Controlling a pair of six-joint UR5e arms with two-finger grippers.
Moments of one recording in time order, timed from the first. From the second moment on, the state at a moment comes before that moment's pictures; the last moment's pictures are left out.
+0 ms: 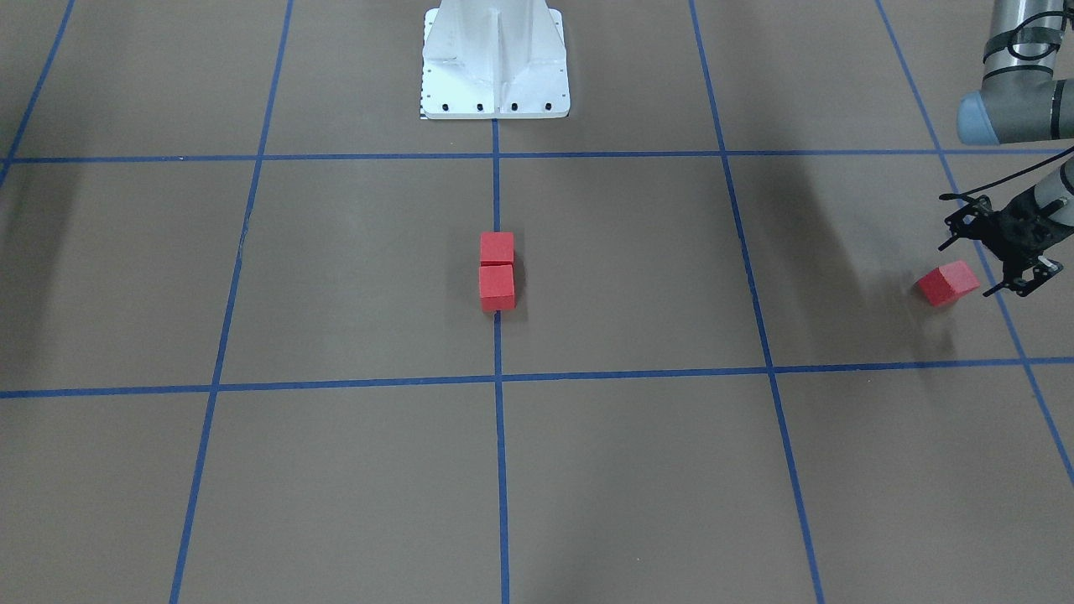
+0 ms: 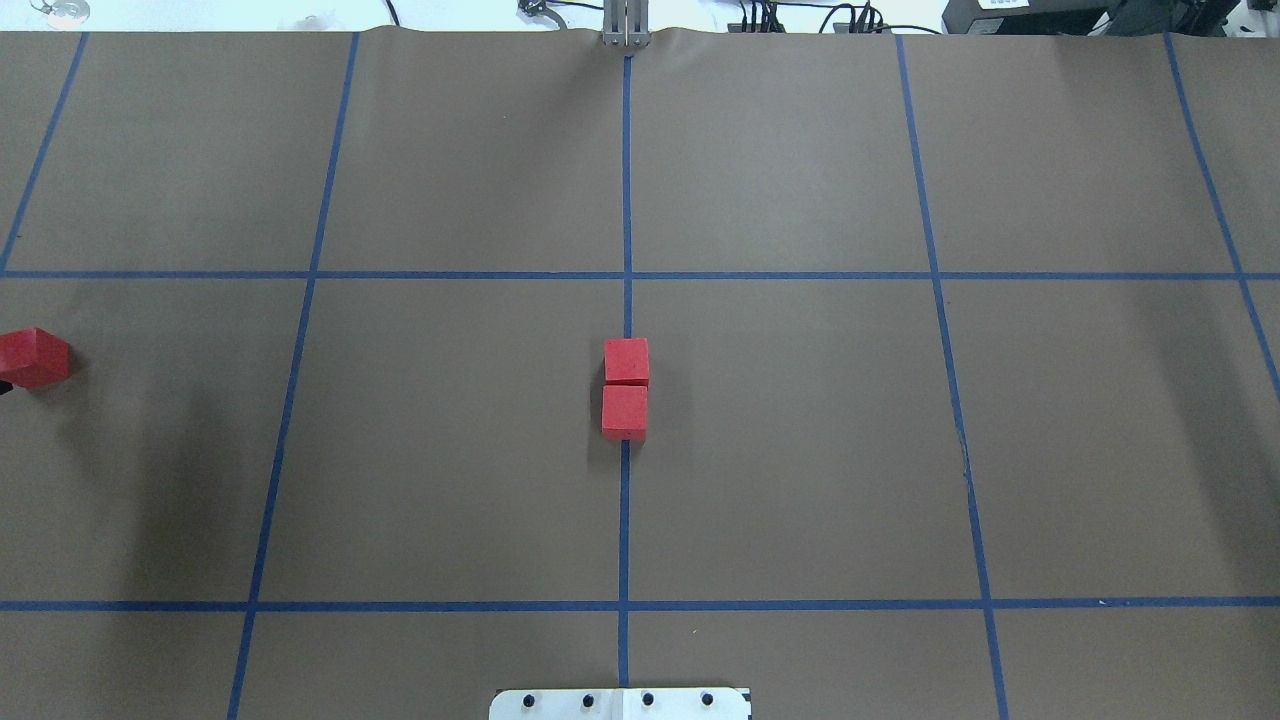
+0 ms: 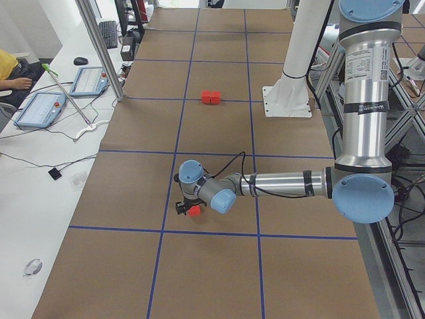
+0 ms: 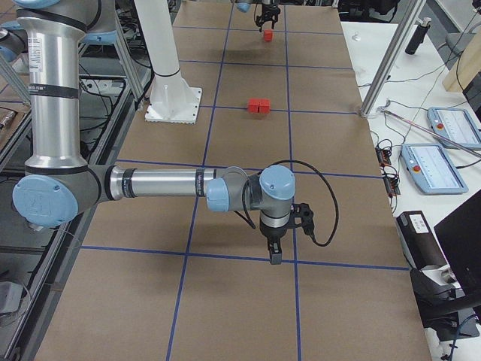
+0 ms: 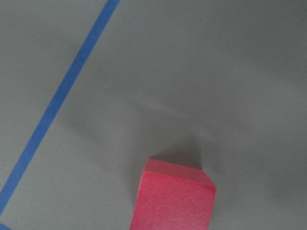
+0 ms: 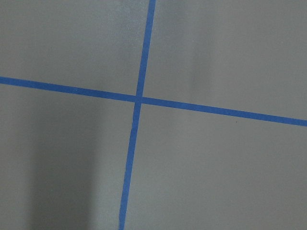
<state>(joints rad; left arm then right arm) -1.14 -1.52 -1.45 -2.20 -2.28 0.47 1.54 -1.62 1.66 -1.52 2.22 -0.04</state>
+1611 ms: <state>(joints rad) -1.12 -1.74 -1.45 -2.20 -2.35 0.34 1.54 -1.62 1.66 -1.52 2.22 -0.03</state>
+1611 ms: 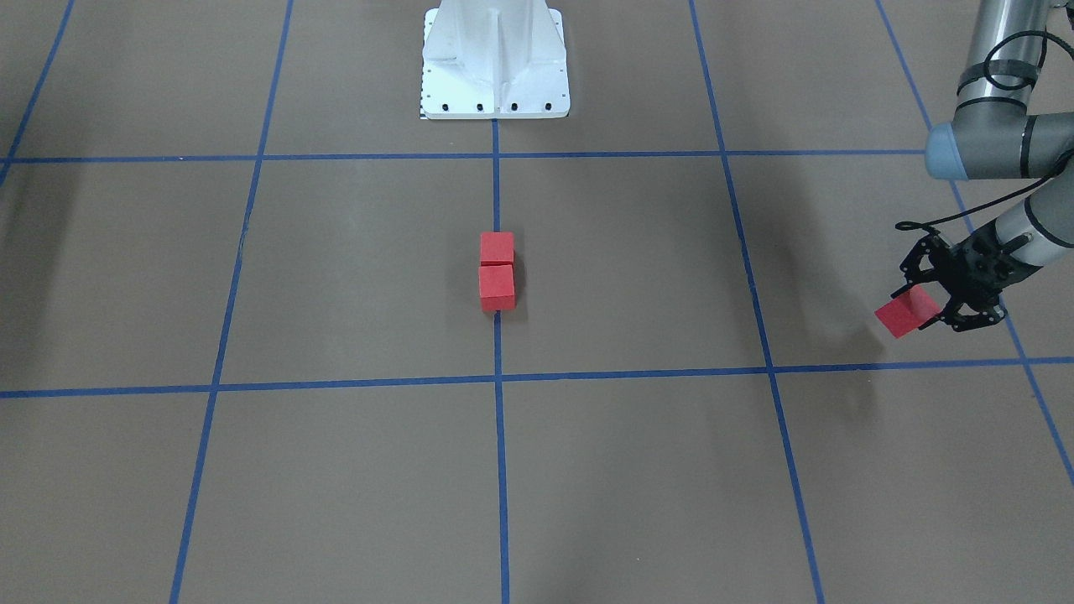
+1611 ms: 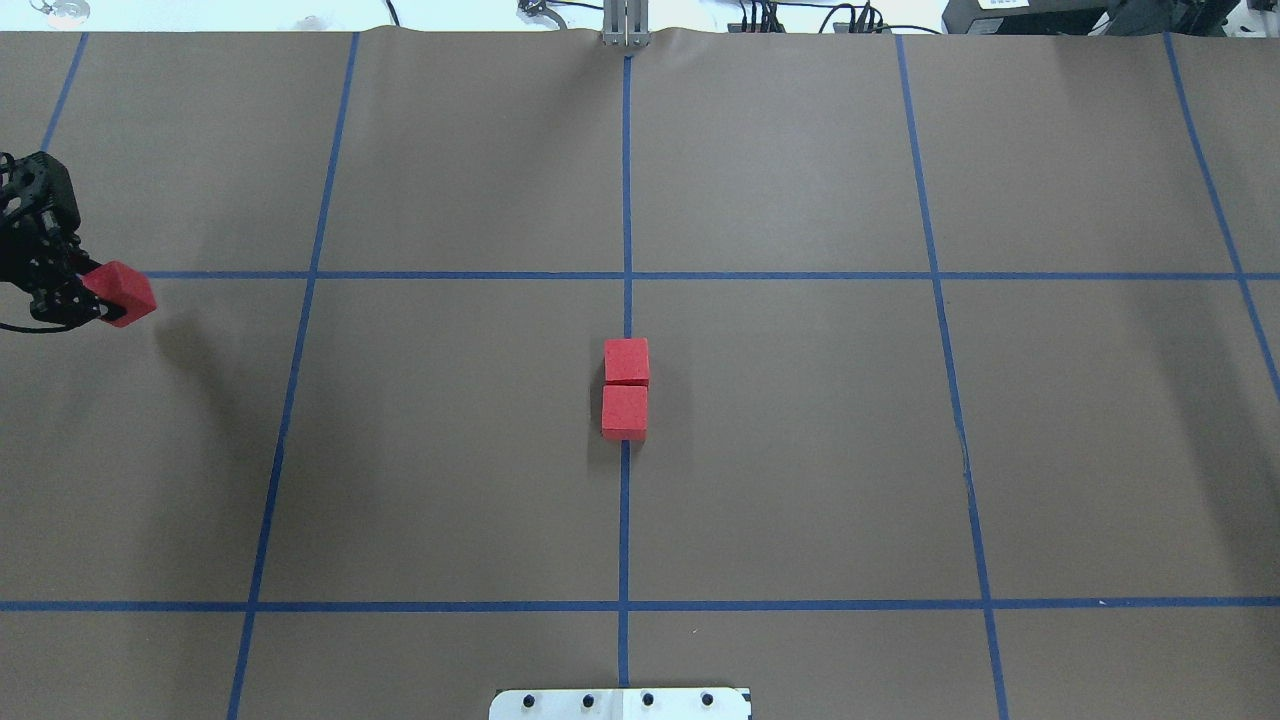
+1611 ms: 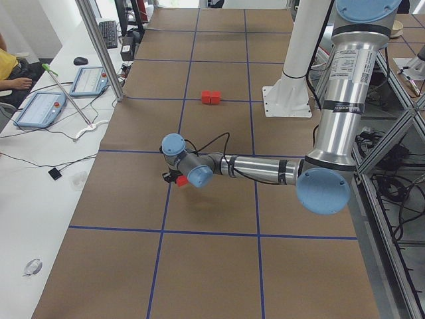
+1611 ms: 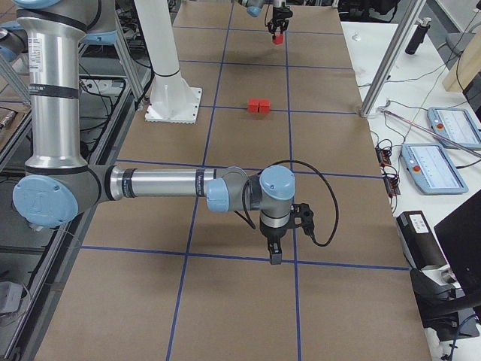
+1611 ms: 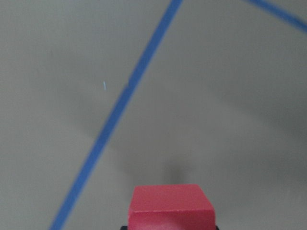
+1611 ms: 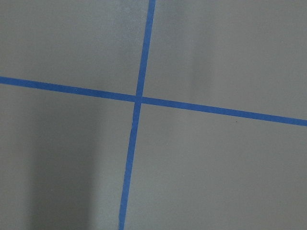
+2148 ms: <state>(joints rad) -1.07 -1.88 -1.56 -2.19 -2.24 0.29 1.54 -1.62 1.66 -1.52 2.22 -0.03</state>
